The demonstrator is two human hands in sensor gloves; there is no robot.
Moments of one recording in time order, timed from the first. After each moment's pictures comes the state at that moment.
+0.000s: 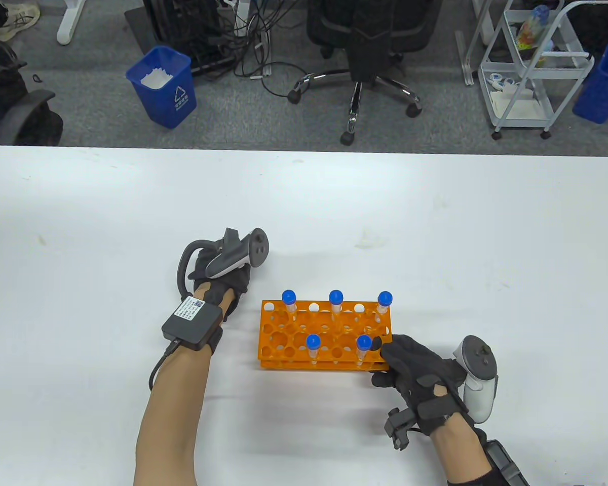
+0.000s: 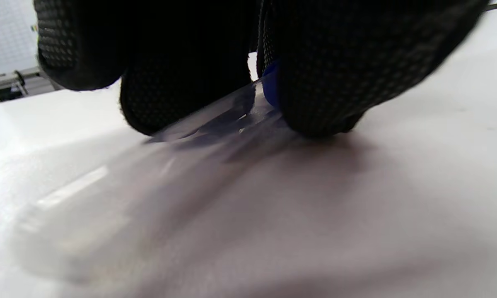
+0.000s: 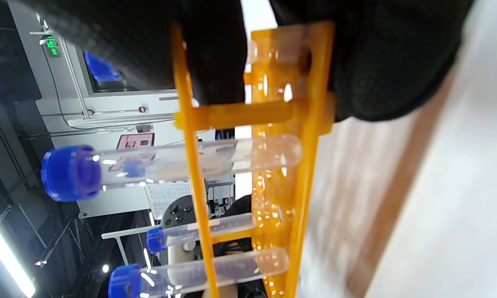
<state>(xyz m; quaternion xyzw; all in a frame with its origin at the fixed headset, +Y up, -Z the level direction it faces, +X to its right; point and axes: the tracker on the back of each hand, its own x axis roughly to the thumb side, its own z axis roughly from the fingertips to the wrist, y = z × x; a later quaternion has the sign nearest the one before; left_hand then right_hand) -0.162 -0.745 -0.376 -0.11 -0.06 -0.10 0.99 0.190 -0.750 -0.174 -0.05 0.16 0.67 0.72</state>
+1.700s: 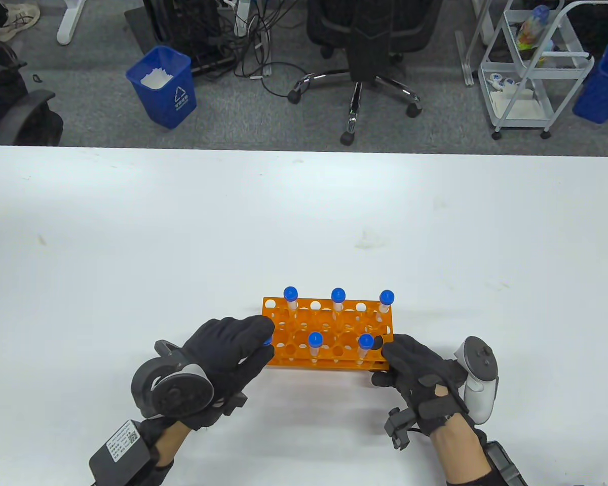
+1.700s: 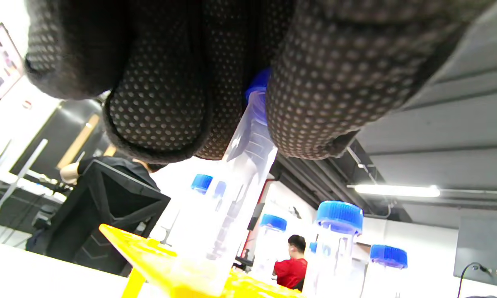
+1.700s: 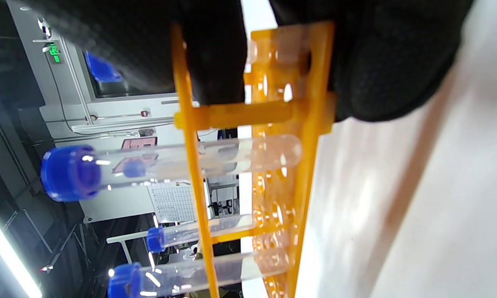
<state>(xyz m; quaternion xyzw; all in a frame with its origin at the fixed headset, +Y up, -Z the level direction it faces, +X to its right) -0.178 -0.635 -0.158 0.23 -0.28 0.27 0.89 0.191 -0.752 -0.174 -0.05 0.16 0.66 0.73</state>
